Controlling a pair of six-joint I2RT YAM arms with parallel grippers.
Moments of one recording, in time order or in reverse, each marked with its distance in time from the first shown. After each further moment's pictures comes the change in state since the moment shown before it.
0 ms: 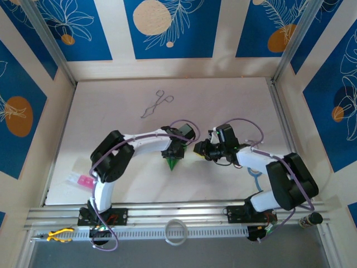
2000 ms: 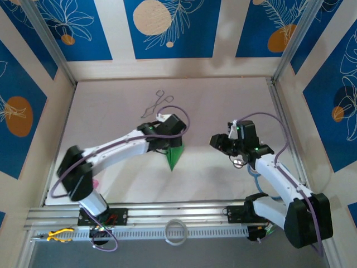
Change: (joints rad) left arm -0.009 -0.432 -0.101 0.049 -0.143 -0.016; right arm -0.163 -0.354 0.085 -0.384 0.150 -0.218
